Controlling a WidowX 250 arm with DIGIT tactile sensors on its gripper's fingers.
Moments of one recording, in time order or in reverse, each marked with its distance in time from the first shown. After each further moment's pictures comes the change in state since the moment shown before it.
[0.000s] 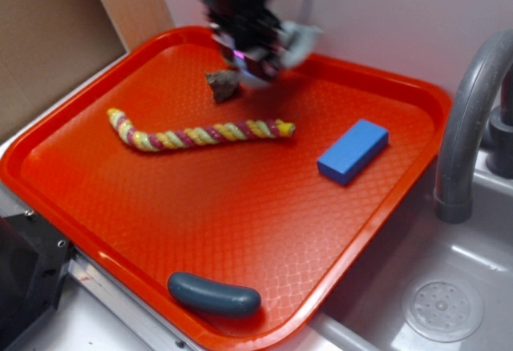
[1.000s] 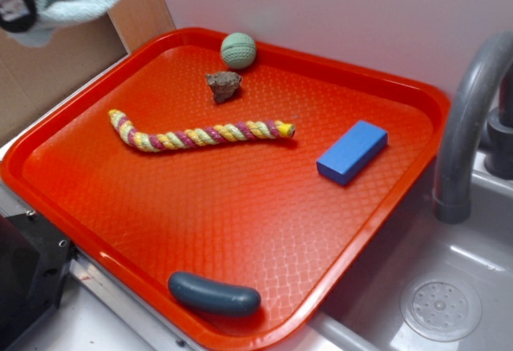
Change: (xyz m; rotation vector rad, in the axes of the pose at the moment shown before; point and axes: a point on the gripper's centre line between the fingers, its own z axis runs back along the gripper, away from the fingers) arm -0.124 -0.003 0.145 -0.052 0.154 -0.256
